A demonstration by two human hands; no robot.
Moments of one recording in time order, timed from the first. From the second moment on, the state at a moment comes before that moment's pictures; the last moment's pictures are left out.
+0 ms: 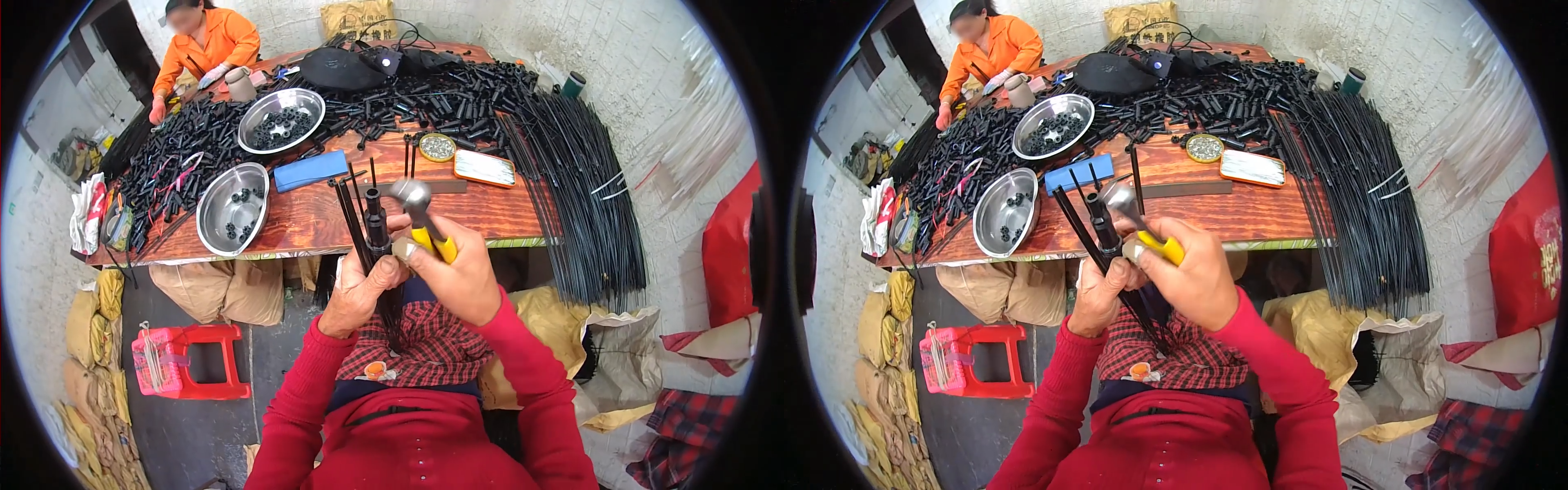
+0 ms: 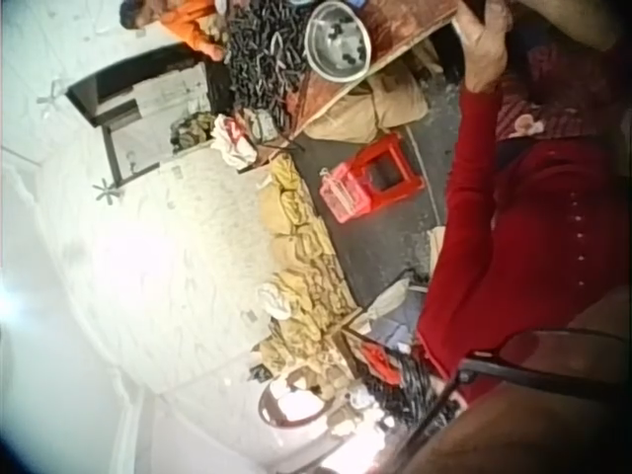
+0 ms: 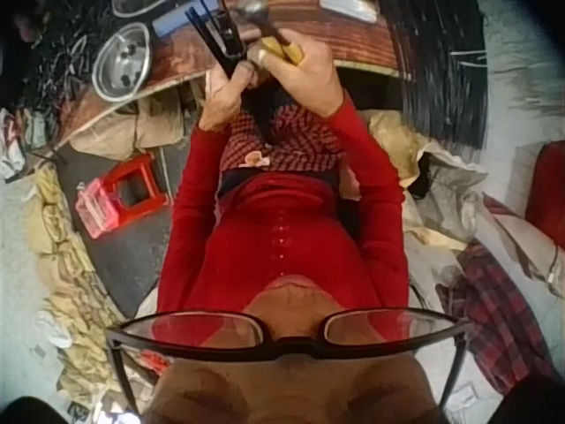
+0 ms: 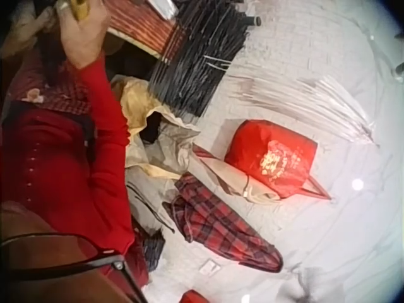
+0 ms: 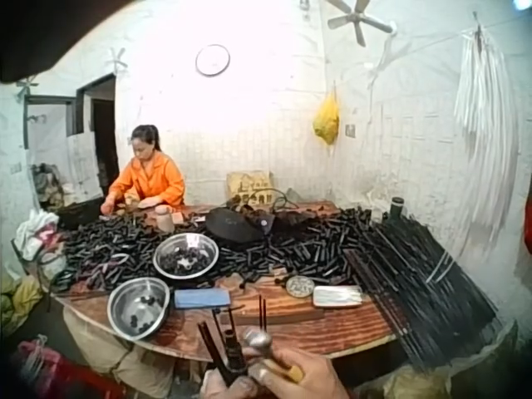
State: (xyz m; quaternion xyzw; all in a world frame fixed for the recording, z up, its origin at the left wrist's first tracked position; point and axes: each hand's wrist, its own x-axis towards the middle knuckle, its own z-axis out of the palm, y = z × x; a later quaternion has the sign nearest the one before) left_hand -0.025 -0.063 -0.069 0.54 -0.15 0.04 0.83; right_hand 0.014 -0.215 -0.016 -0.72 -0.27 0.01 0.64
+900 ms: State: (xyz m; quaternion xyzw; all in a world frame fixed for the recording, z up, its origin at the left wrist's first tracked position) left_hand -0.016 -0.053 -0.078 0.47 -0.18 0.06 0.86; right_hand 0.032 -0.262 0.017 -0.72 -0.33 0.38 0.48
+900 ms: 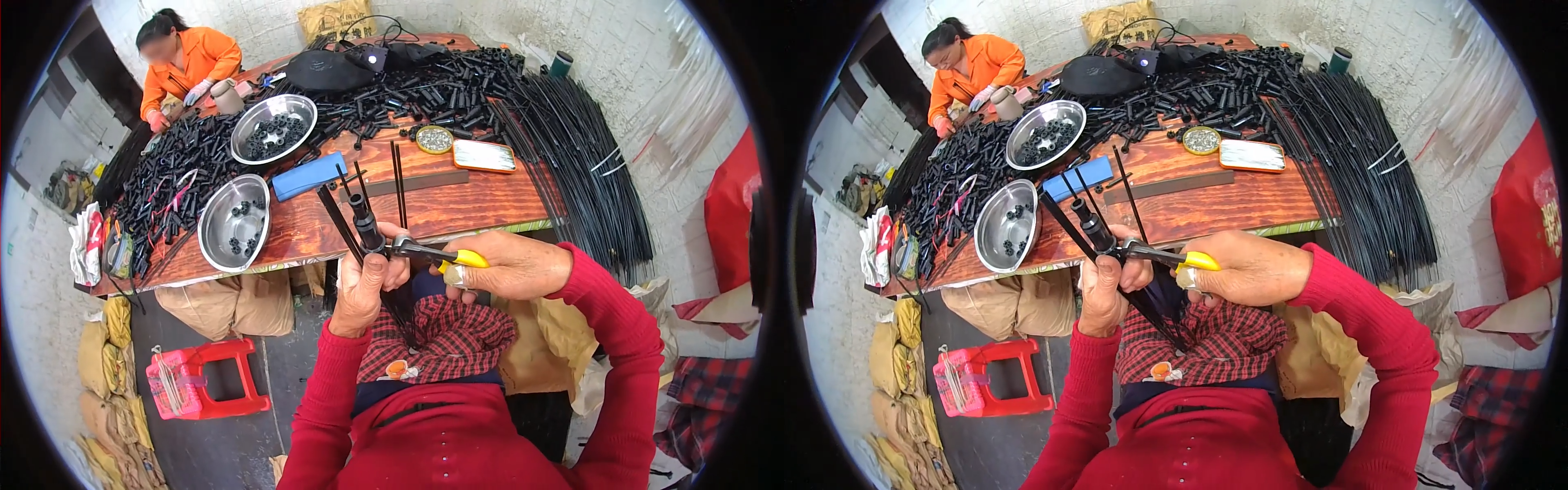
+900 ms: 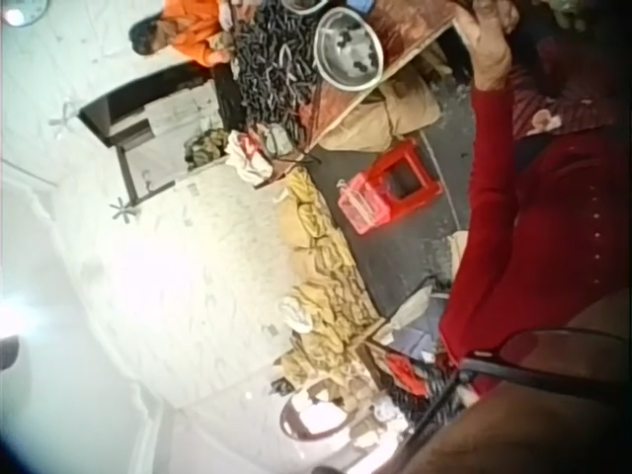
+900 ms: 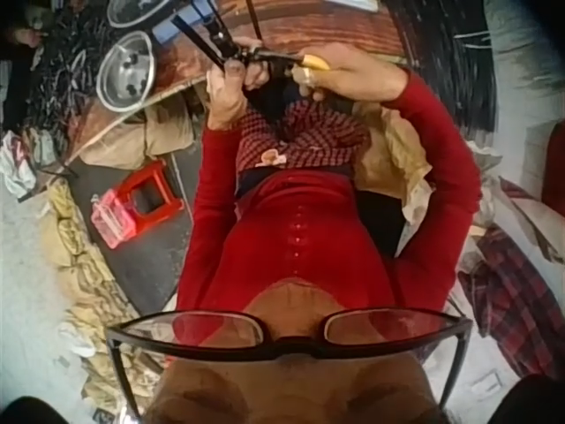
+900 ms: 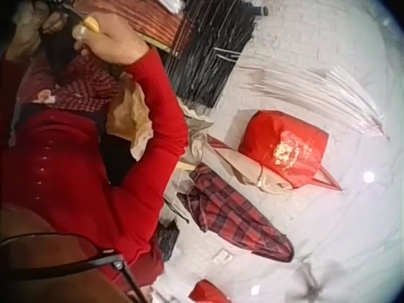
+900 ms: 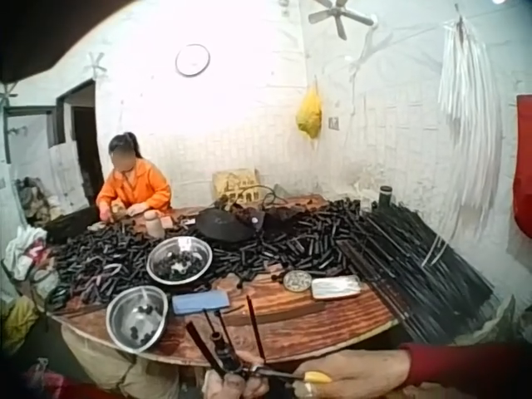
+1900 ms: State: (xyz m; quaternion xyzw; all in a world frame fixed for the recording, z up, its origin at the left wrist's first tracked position) left_hand -0.019 -0.061 -0.080 0.48 -0.19 0.07 0.85; right_hand 0.042 -0.266 0.034 -0.76 -0.29 0.45 0.38
